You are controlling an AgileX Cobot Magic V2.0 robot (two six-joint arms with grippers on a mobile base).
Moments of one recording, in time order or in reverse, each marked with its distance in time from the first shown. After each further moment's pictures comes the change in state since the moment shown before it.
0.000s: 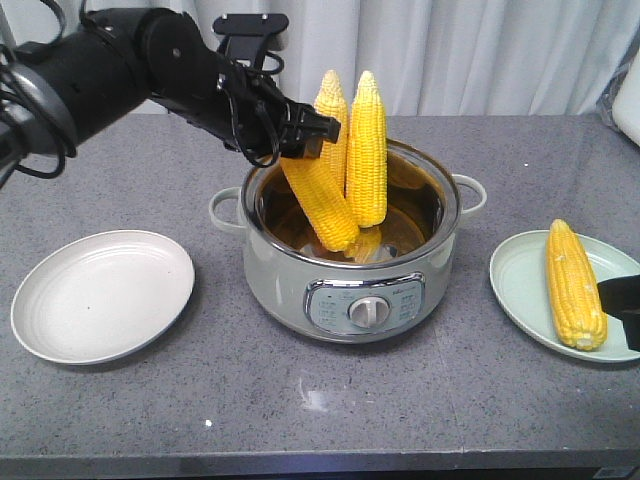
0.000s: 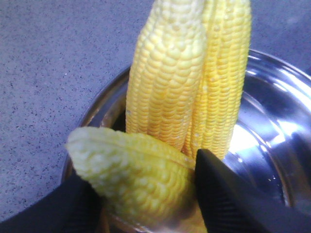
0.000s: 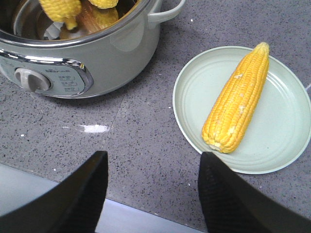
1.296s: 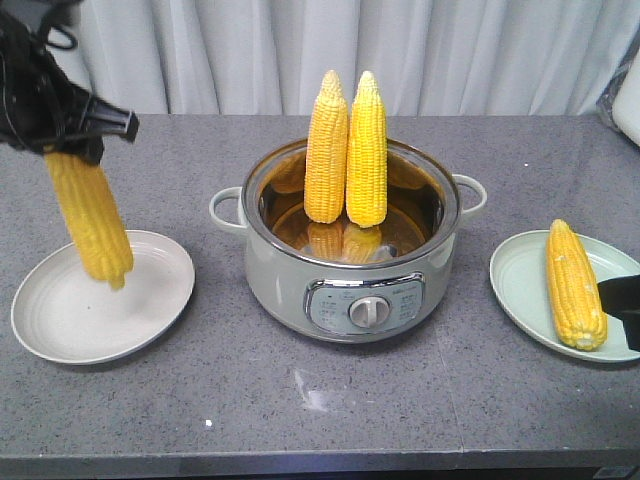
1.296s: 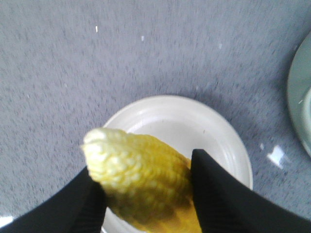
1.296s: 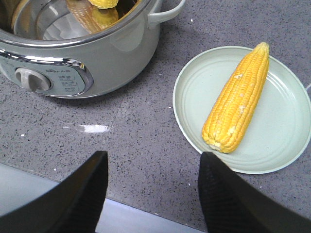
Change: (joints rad) left arm 0.210 -0.290 0.185 0.373 0.421 -0.137; right arm 0.000 0.000 0.000 0.000 0.000 0.000
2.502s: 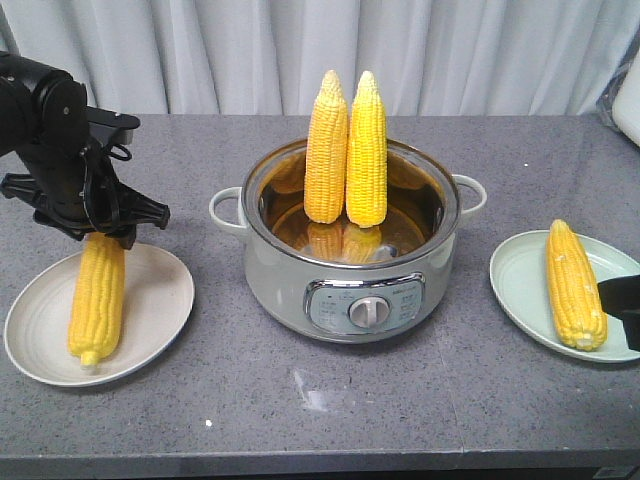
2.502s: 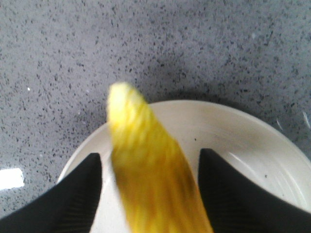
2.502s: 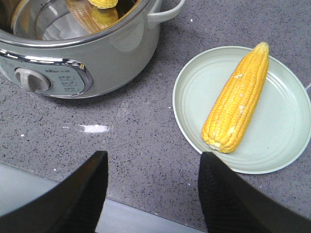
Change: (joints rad) left arm 0.042 0.207 0.143 -0.004 -0.158 -0.001; right arm 0.000 0.000 0.000 0.000 0.000 0.000
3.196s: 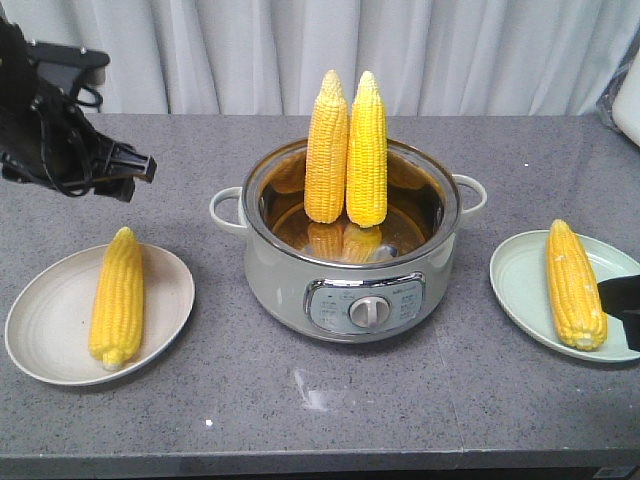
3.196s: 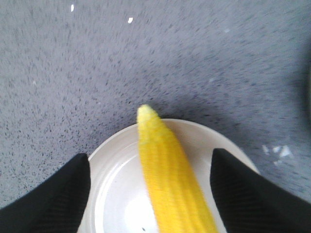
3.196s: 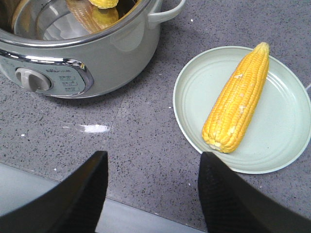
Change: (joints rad) left arm -0.023 -0.184 0.001 -0.048 -0.037 0.030; right arm 0.000 0.000 0.000 0.000 0.000 0.000
